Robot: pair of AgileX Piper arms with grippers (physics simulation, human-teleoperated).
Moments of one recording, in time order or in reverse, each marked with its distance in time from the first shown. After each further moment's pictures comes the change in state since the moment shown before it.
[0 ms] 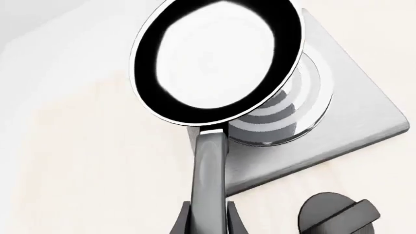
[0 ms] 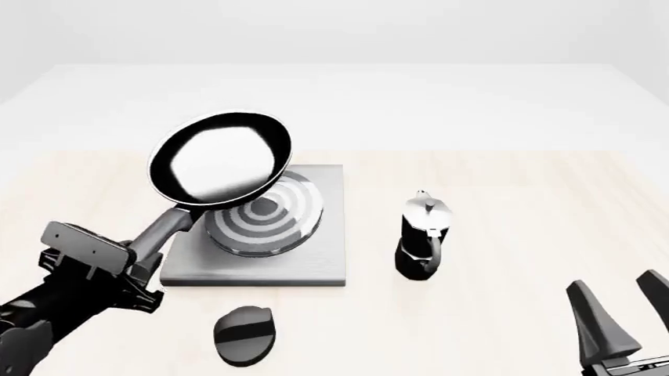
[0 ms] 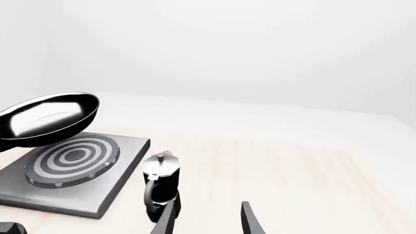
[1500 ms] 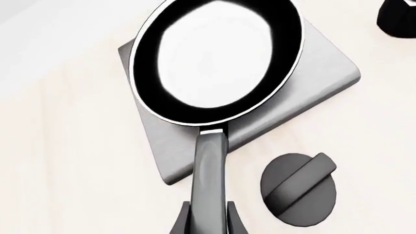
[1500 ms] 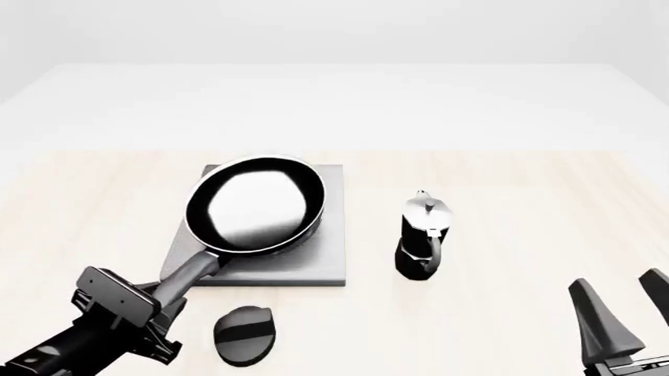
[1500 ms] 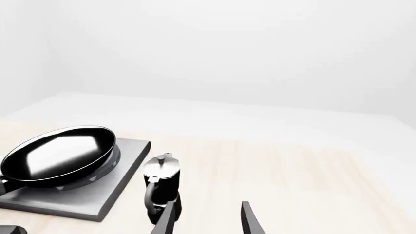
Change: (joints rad) left arm -0.127 0.043 0.170 -0.134 0.024; right arm -0.001 -0.001 -0.008 0.002 0.009
